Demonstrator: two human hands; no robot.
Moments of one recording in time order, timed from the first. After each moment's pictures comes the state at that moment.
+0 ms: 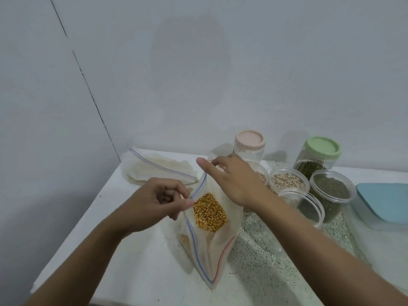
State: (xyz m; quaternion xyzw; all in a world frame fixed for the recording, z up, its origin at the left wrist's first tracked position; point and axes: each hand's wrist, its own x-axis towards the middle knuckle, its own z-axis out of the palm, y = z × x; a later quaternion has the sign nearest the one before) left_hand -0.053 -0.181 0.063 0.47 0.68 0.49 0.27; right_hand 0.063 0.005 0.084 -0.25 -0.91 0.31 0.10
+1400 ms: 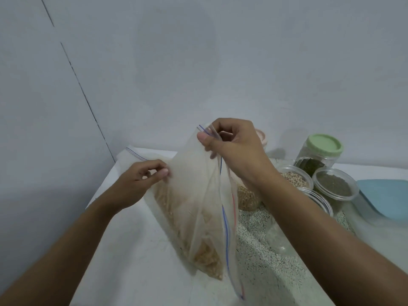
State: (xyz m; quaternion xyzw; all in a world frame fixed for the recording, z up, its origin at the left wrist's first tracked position) left_hand -0.135 -0.175 0.042 0.49 0.72 0.47 0.17; right_hand 0.036 -0.003 0.121 -0.12 -0.75 0.56 0.33
